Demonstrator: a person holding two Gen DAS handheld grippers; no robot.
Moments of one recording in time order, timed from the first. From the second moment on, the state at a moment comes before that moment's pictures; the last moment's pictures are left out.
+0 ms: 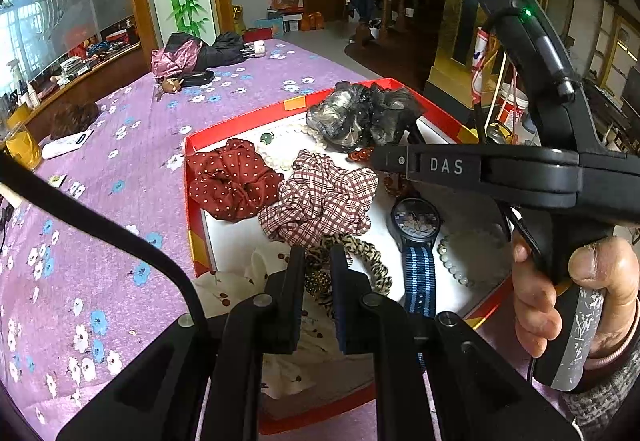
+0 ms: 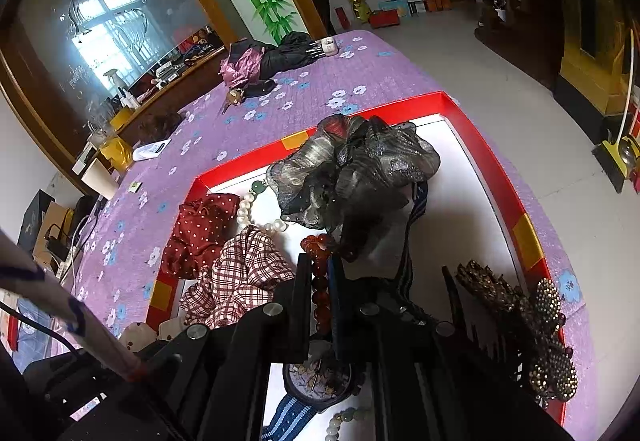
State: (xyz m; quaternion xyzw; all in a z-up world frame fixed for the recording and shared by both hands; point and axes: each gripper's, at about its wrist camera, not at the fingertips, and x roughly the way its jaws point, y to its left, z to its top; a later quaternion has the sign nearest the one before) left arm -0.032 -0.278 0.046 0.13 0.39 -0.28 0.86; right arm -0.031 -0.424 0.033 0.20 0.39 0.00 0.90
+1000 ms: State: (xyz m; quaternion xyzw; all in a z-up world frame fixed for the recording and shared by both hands) left arm -0.063 -0.238 0.090 0.11 0.35 -0.27 0.89; right arm -0.080 -0.430 0.089 0.18 0.33 -0.04 0.93
